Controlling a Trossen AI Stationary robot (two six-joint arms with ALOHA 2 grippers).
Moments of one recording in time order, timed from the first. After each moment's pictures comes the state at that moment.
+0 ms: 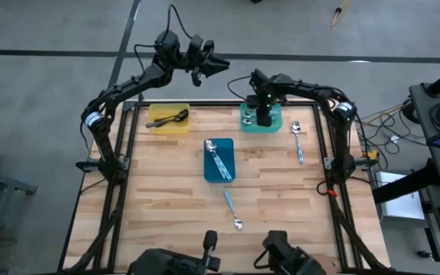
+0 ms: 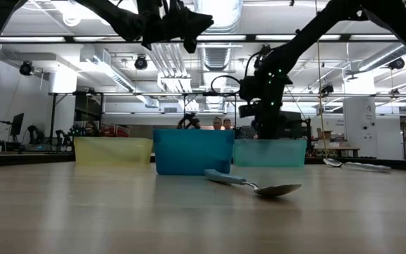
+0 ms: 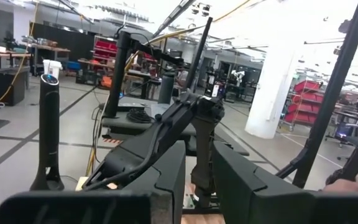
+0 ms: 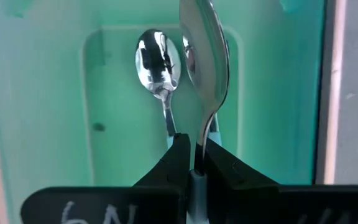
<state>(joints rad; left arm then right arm) 0.79 1.82 1.61 0.45 1.01 -0.35 -0.79 2.01 1.52 -0.83 -0.17 -0.75</state>
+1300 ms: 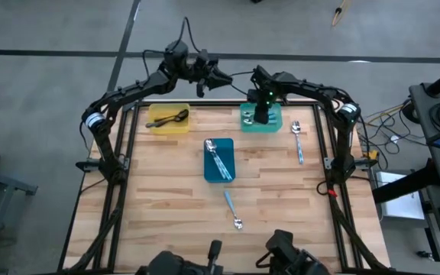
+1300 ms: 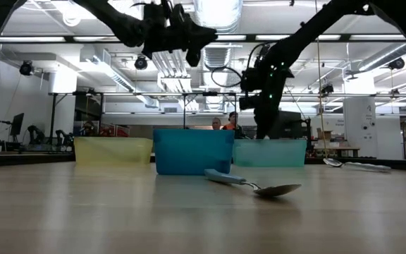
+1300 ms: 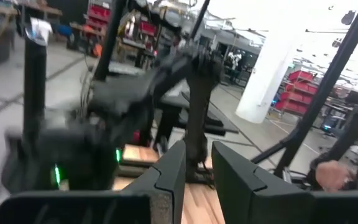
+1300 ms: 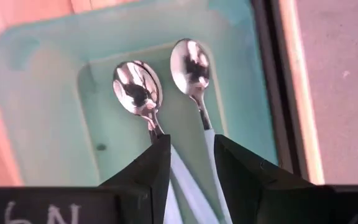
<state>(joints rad) 0.75 1.82 1.52 0.36 1.01 -0.30 -0.79 1.97 1.52 -0.81 -0.16 -0.57</state>
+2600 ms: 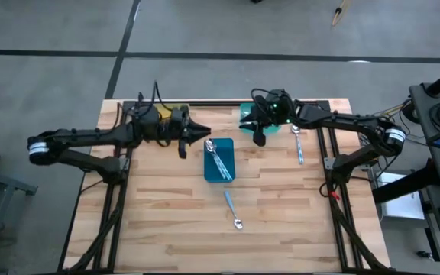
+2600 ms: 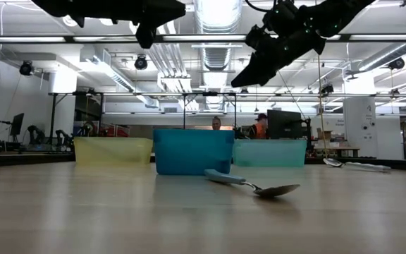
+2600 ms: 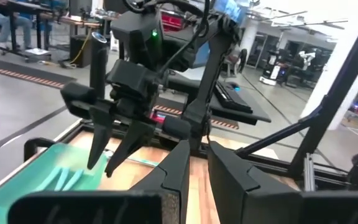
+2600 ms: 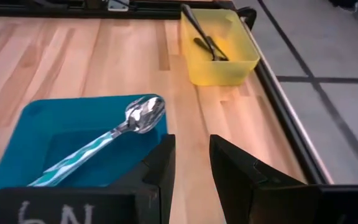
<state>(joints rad) 0.26 1.14 0.77 0.36 0.22 -0.22 -0.50 1.42 0.97 -0.07 -0.34 -0.28</state>
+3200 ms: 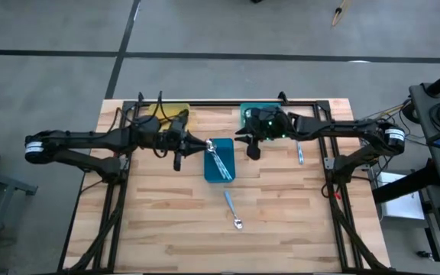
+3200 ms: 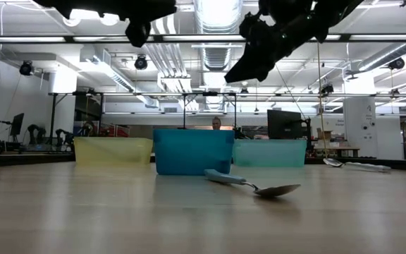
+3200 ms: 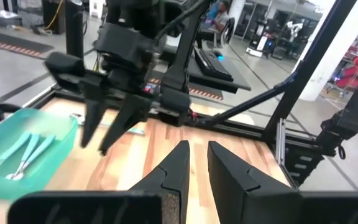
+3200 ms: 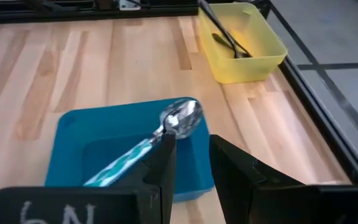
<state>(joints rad) 0.15 1.08 0.76 0.20 0.19 -0.23 -0.30 1.42 0.97 -0.07 -0.15 -0.12</state>
